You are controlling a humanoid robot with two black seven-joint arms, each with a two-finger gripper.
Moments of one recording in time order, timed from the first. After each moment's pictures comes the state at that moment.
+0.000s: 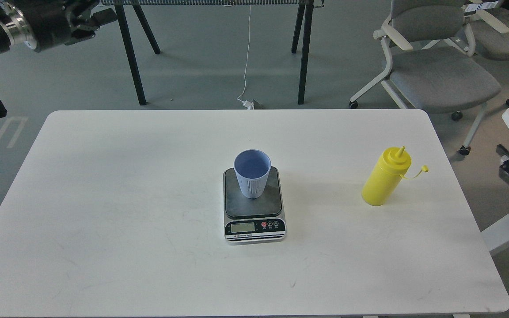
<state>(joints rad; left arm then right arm) -1.29 0.71 -0.14 -0.71 0.71 -0.49 -0.49 0.09 -0.93 0.98 1.07 0.93 0.49 -0.20</state>
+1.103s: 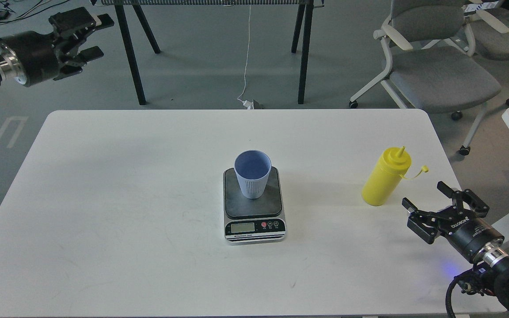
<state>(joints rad) -1.18 0.75 -0.14 -0.73 0.71 -0.49 -0.49 0.06 -0.57 0.97 1.02 0.82 0.49 -0.32</state>
